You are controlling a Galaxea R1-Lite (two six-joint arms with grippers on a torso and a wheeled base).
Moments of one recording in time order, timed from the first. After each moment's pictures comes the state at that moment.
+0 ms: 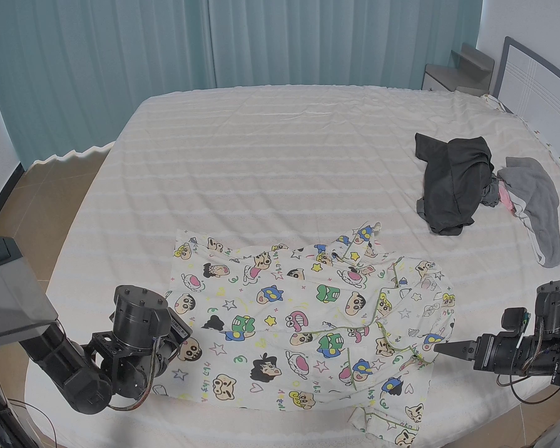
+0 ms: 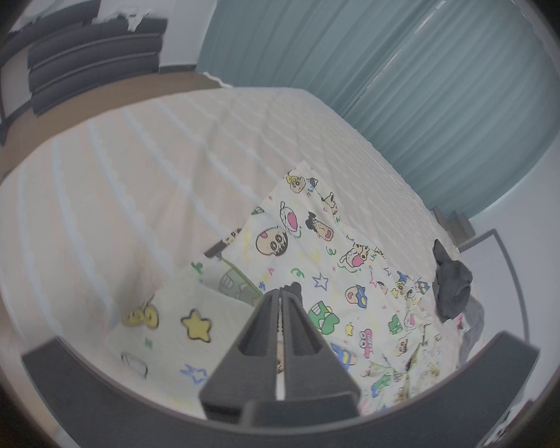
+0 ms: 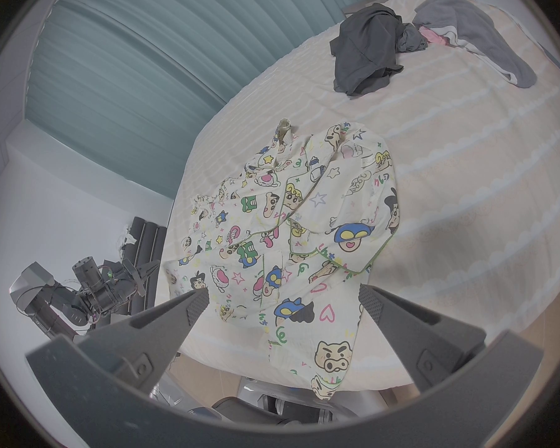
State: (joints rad) left arm -0.53 1.92 -0.37 -0.91 0.46 -1.05; right arm 0.17 1.57 -0.08 -0.82 0.35 0.50
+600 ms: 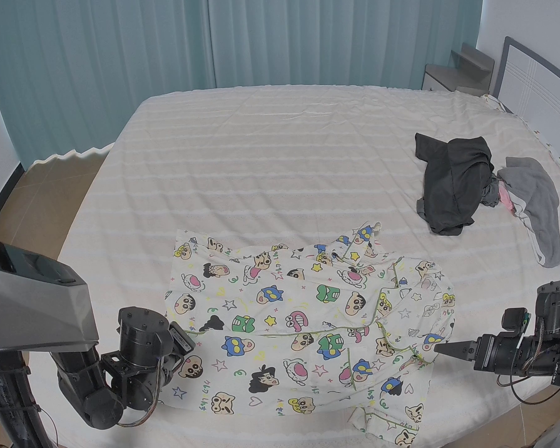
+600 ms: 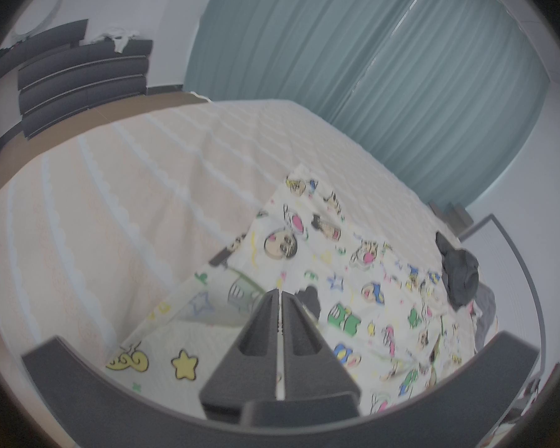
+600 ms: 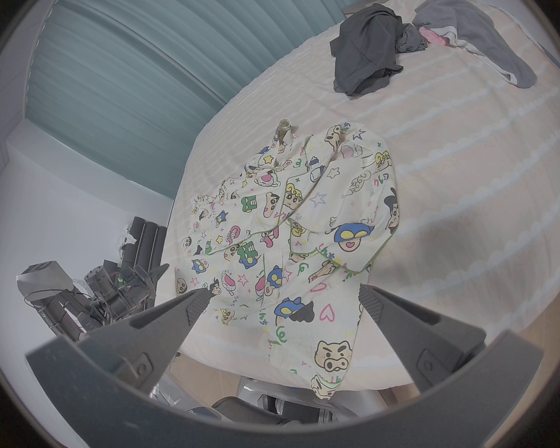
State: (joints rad) left arm -0.52 2.10 -0.25 -1.29 0.49 -0.92; right arm 0.17 1.56 -0.08 -0.82 0.34 0.50
